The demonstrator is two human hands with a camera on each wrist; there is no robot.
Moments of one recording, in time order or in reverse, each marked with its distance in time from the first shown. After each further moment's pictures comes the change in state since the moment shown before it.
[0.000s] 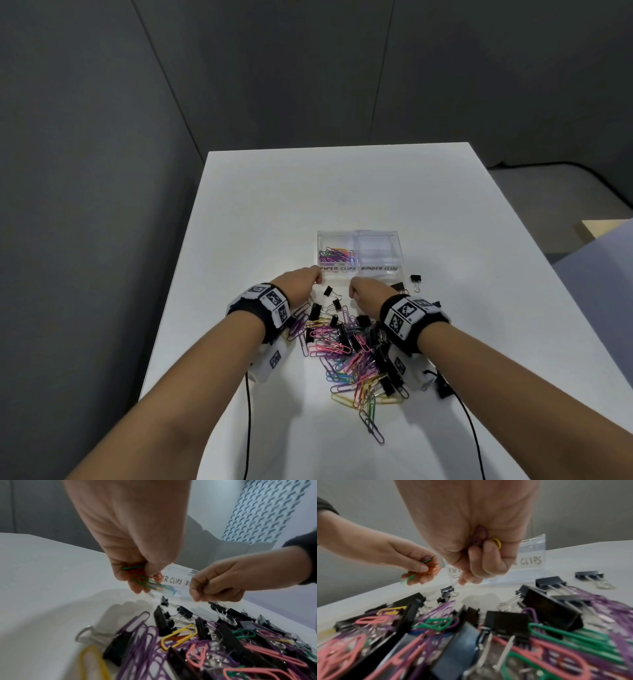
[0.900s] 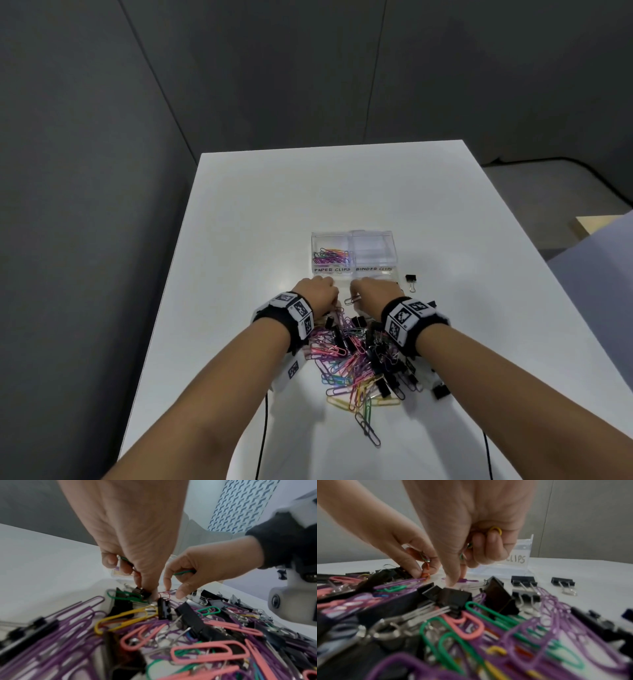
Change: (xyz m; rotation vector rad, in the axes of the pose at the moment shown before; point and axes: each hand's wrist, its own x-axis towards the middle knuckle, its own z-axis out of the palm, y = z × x) left_hand 0.022 0.035 0.023 0.444 -0.024 0.167; right_hand 0.000 0.017 0.002 -0.275 0.119 -0.067
